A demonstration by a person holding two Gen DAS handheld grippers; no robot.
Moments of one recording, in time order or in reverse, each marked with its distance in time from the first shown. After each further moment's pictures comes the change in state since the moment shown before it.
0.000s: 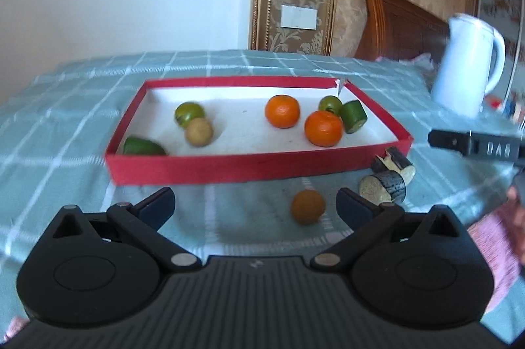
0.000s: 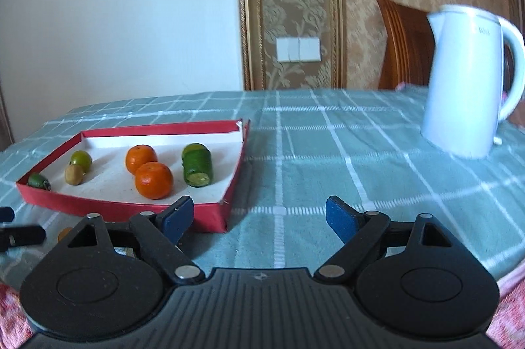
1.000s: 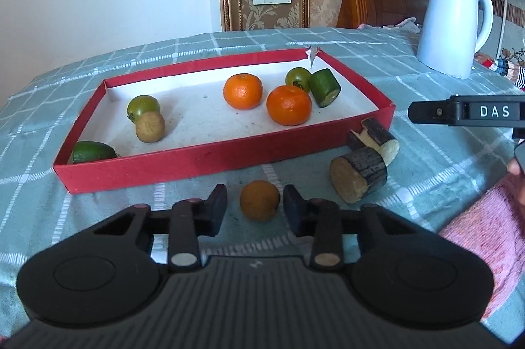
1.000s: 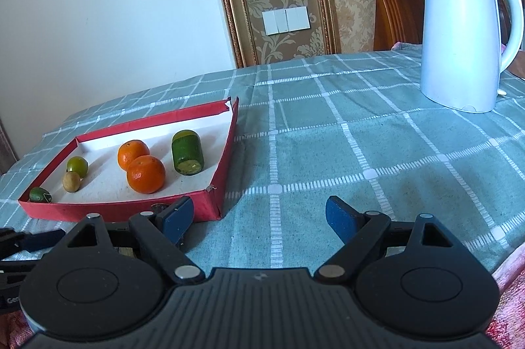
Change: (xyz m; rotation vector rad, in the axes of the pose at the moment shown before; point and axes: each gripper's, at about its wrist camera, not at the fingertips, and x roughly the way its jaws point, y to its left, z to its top) left arm 0.025 -0.032 -0.002 0.093 0.076 -0.031; right arm 0.010 -0.010 0.000 0.087 0.077 0.027
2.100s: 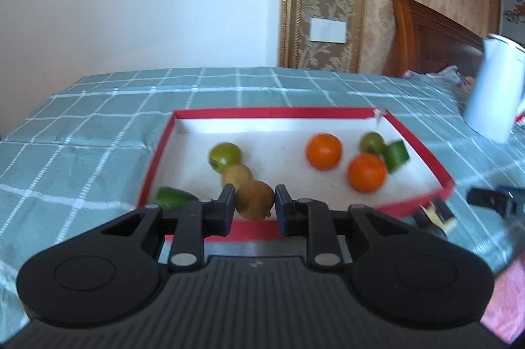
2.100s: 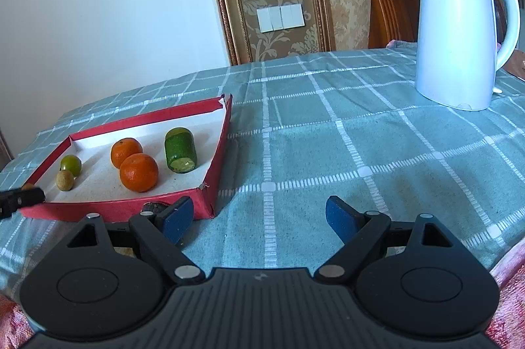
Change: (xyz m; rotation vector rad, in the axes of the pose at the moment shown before) left arm -0.011 0.066 0.036 -0.156 -0.097 0.115; right arm 0.003 -0.002 0.000 0.004 0.010 -0.020
